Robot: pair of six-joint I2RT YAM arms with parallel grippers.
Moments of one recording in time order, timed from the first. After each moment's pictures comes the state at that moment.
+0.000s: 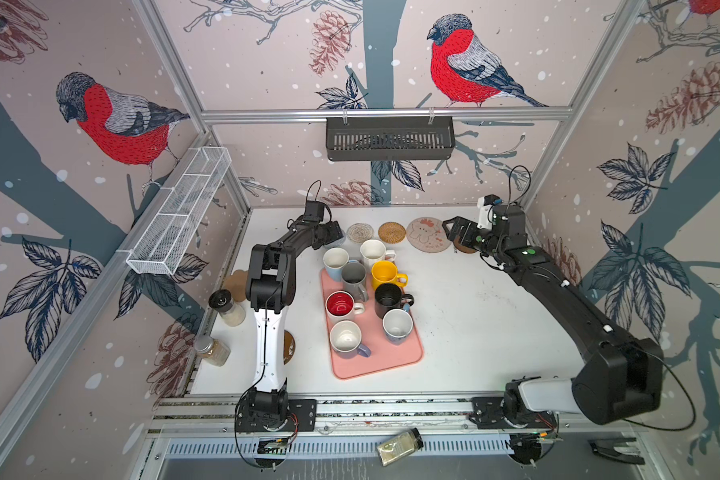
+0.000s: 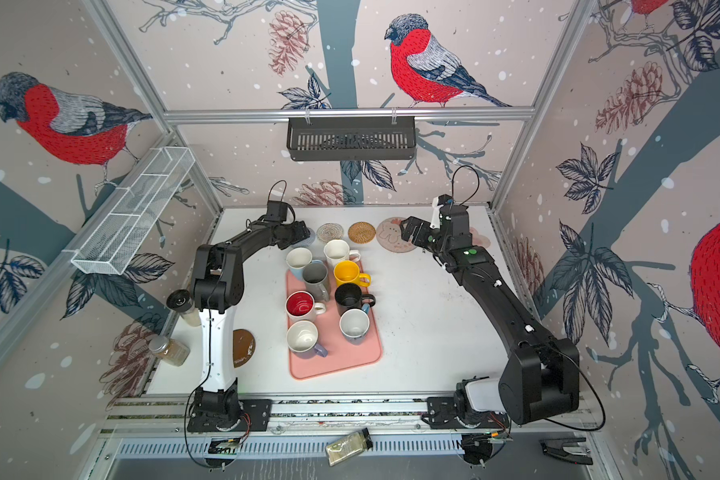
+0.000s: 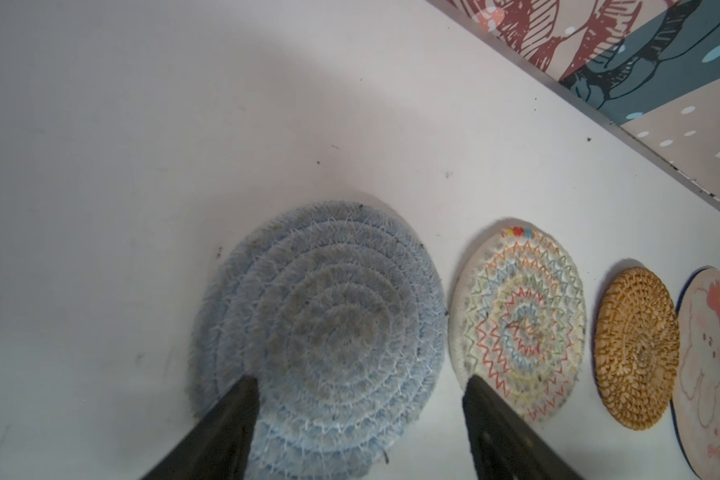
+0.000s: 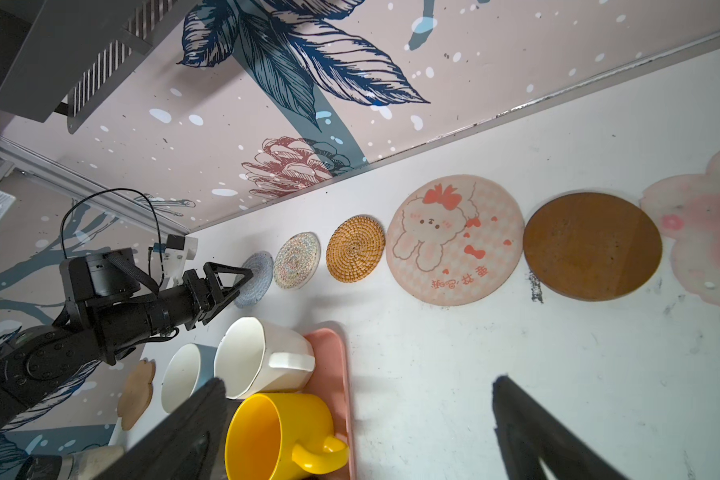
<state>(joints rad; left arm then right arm) -0.13 2.28 1.74 -0.40 0.17 -0.52 0.27 1.37 1.14 -0.28 -0.21 0.47</state>
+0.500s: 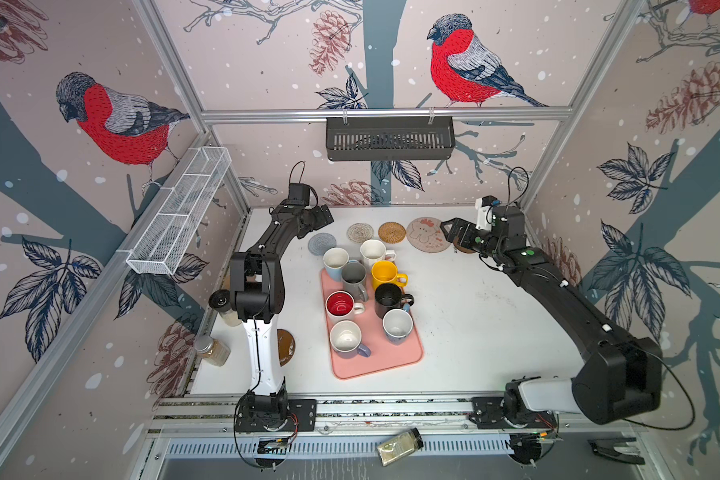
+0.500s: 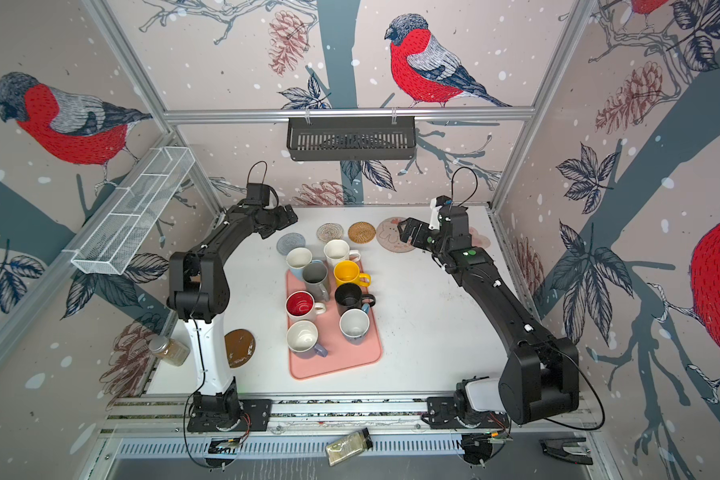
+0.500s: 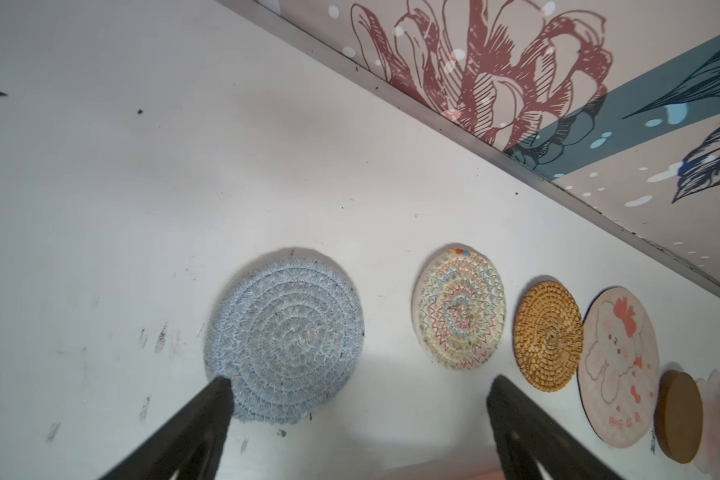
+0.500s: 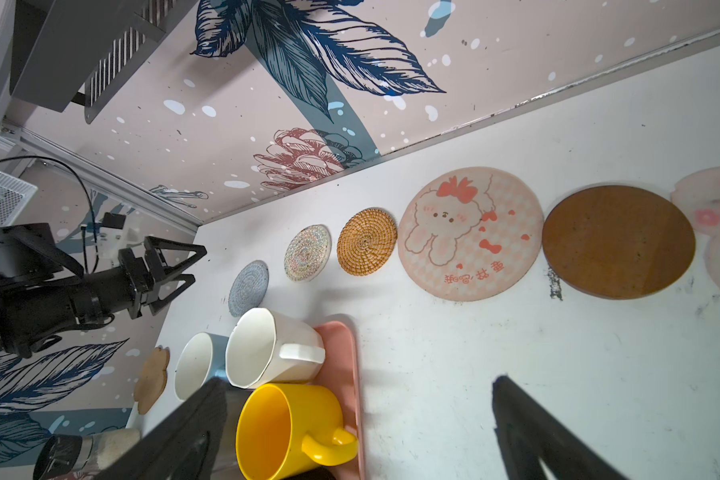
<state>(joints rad) -0.09 2.12 1.82 -0.58 0.15 -0.51 0.27 1.35 1.11 -0.25 -0.25 0.47</state>
